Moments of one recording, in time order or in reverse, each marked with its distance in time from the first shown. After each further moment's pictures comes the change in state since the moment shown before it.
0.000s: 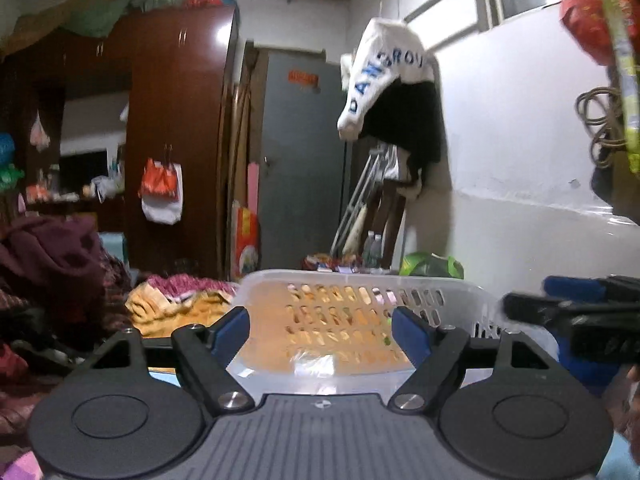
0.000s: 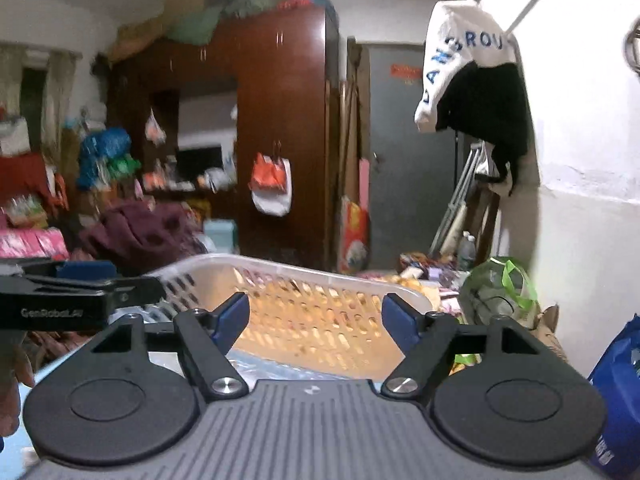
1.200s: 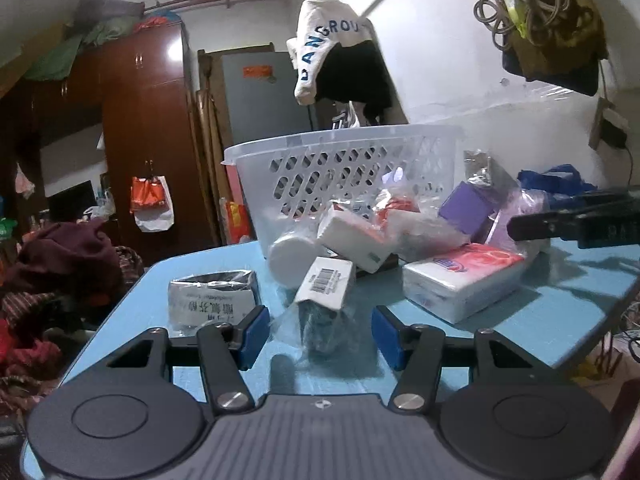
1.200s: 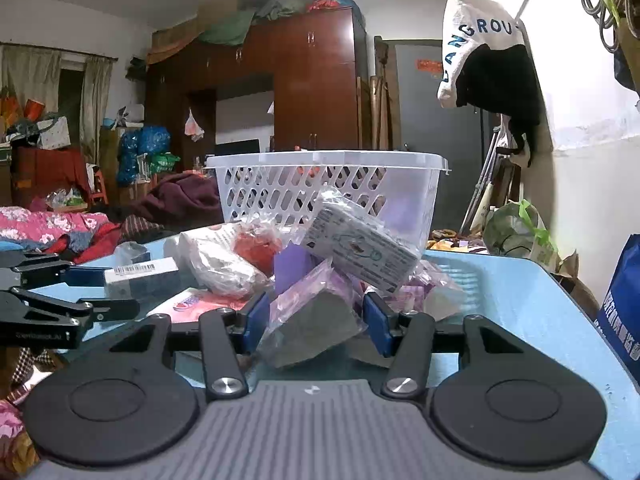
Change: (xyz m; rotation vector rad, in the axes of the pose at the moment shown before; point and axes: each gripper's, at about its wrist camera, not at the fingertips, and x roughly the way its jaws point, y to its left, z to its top) left arm -0.106 -0.005 -0.160 0.214 0.042 -0.020; right arm -0.081 0.013 -0.134 -0.001 0.006 0.113
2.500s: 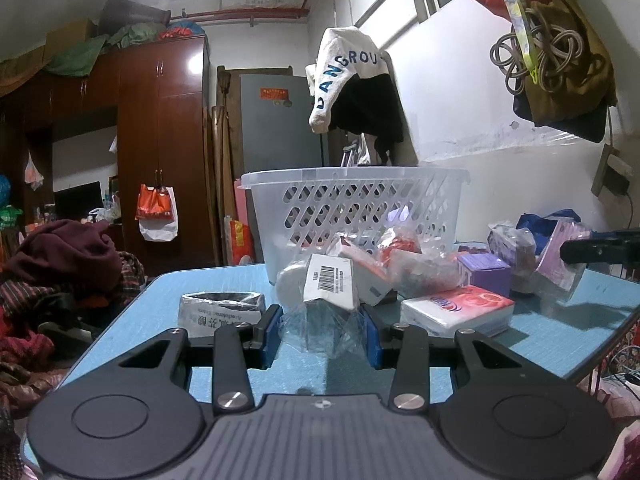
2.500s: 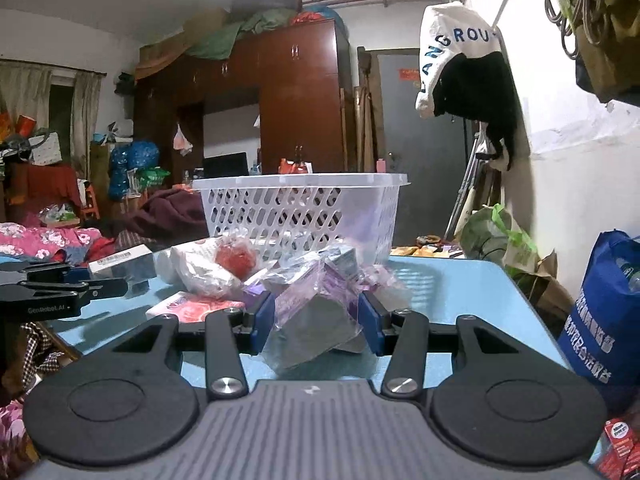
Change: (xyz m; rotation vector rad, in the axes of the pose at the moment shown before) left arm -0.015 0.008 0.004 -0.084 -0.090 -0.005; right arm -0.037 -0.021 0.002 0.029 -0.040 -0.038
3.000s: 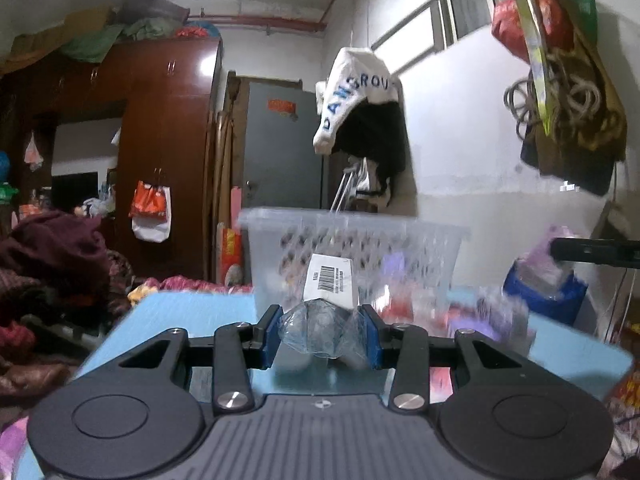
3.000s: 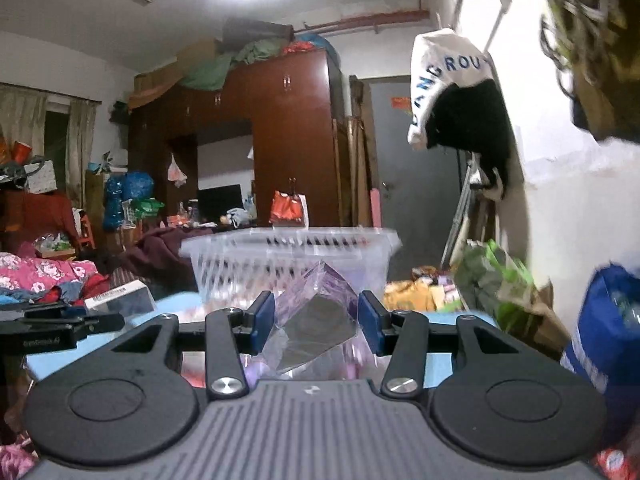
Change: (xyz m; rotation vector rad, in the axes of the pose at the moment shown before) left arm 0.009 0.008 0.042 -0.115 -0.060 -0.034; right arm 0.013 -0.007 0.058 0.014 -0.090 -0.004
